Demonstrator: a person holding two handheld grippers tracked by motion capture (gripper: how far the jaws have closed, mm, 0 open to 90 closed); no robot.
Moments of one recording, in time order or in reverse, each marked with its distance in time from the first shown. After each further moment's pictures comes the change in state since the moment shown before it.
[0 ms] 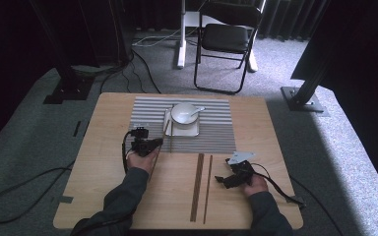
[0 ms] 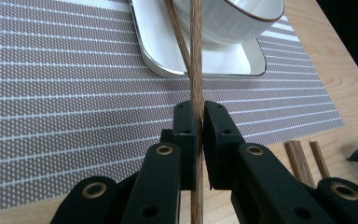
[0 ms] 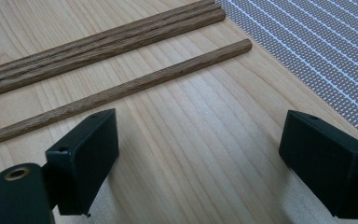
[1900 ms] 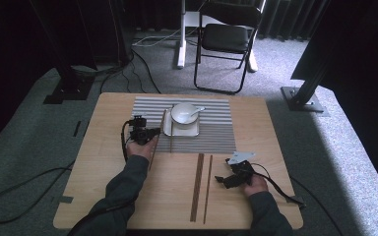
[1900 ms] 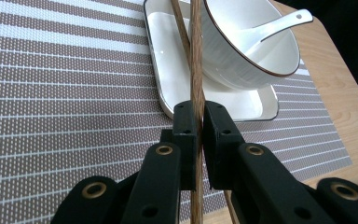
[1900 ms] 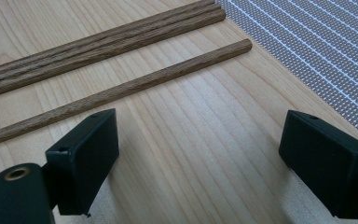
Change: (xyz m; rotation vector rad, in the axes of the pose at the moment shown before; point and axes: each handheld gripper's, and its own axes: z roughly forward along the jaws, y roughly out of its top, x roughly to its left) left arm 0.012 0.036 0.009 -0.025 0.026 -0.048; right arm 0.000 0.000 0.000 -0.001 0.000 -0.002
